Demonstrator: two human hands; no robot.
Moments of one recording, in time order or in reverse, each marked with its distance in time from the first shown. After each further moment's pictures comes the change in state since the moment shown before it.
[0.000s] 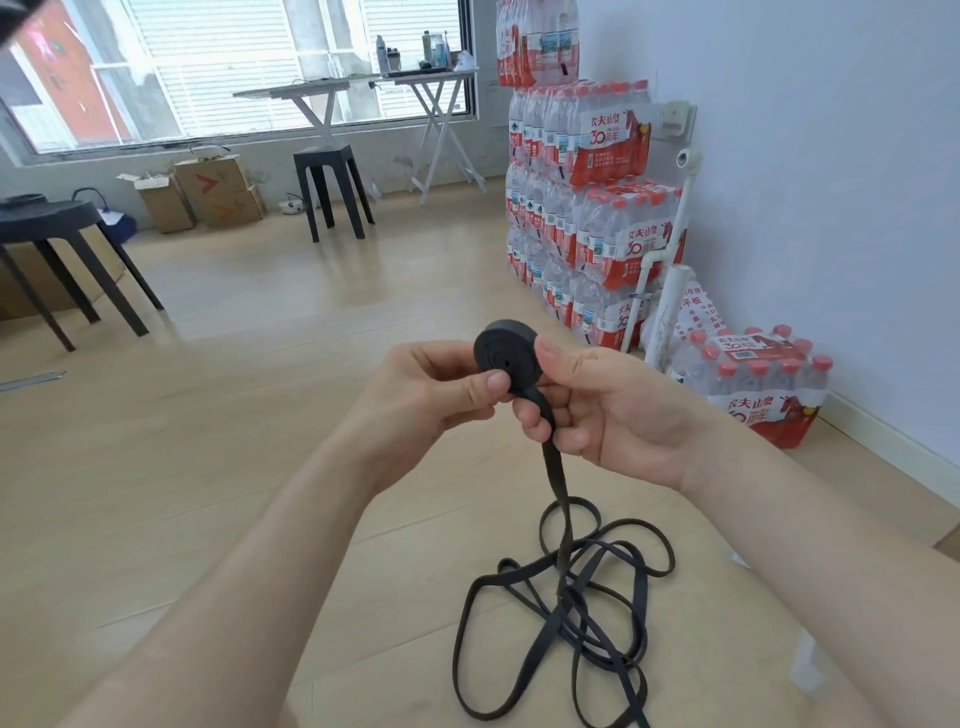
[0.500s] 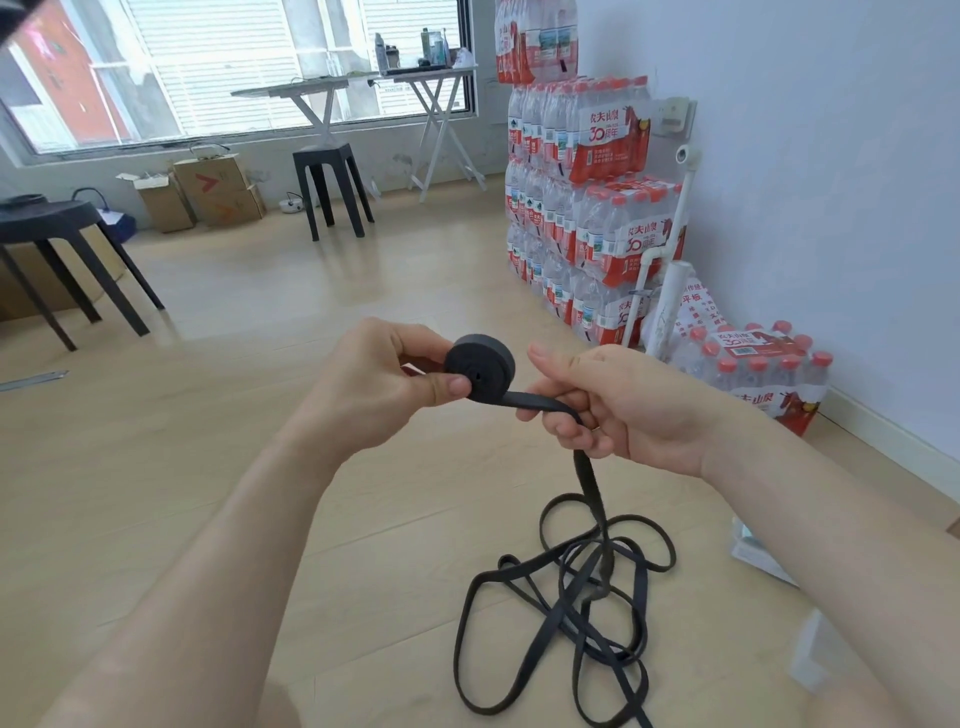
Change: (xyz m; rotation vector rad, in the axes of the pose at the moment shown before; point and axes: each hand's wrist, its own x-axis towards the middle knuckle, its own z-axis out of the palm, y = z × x) left_hand -0.003 0.017 -0.021 0.537 0.144 0.104; right_hand -0.008 -0.009 -0.003 -0.340 0.133 0.131
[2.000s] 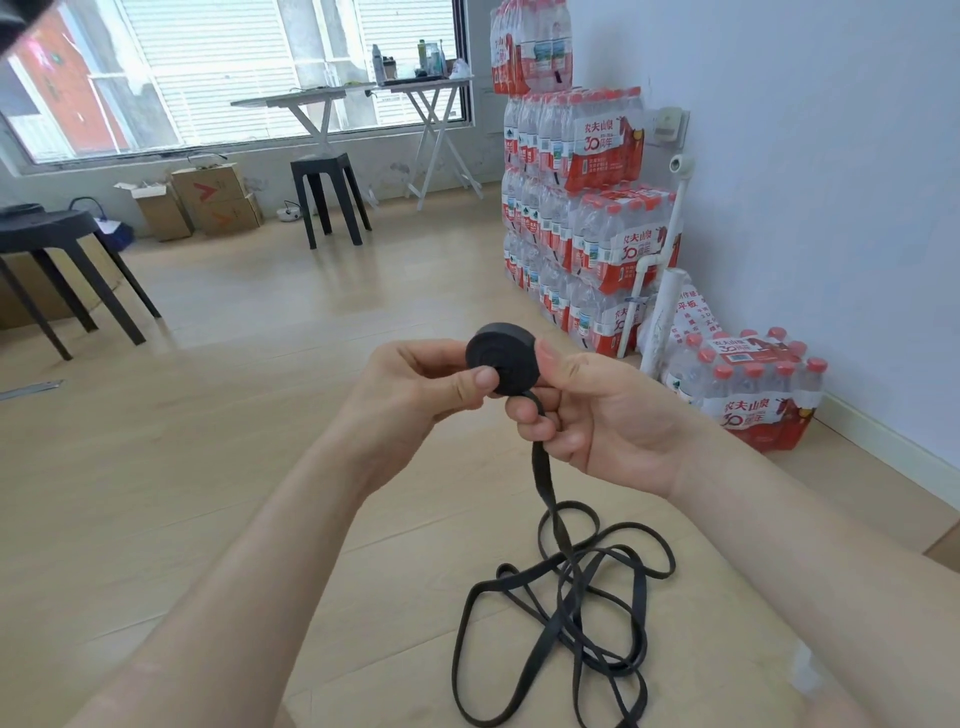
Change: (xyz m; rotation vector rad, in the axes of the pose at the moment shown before) left_hand -0.003 0.003 0.023 -0.507 -0.064 -0.075; right_hand 0.009 0.009 0.008 0.459 -0.187 -0.146
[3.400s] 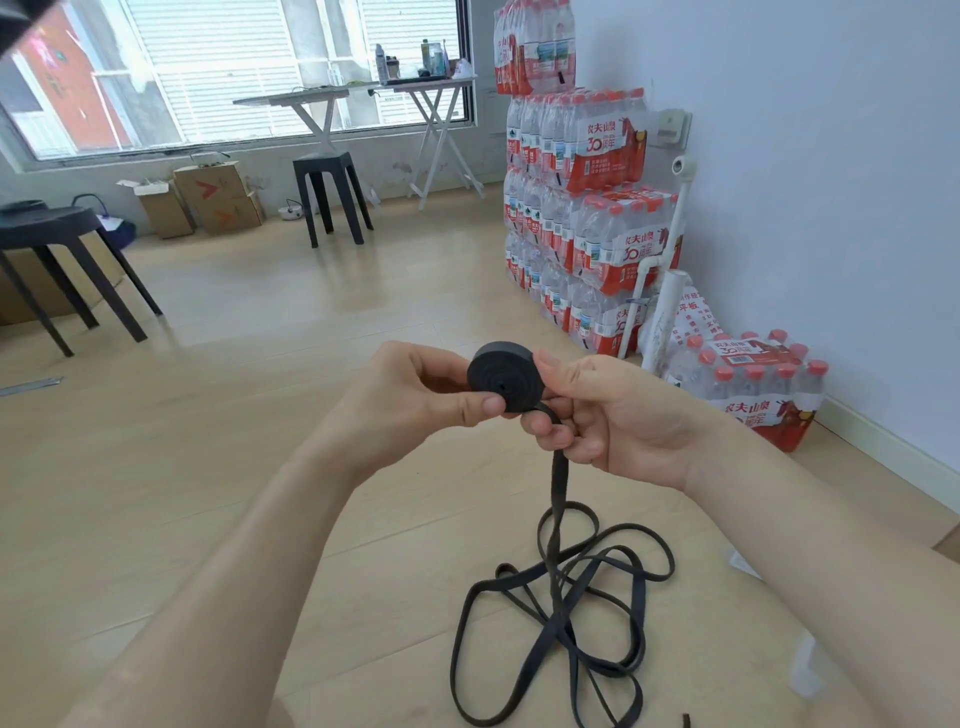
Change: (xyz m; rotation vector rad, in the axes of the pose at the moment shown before) left_hand -0.006 0.012 -0.004 0.342 -0.048 0.008; right_hand -0.003 -0.005 -0.006 -0.169 0.057 0.105
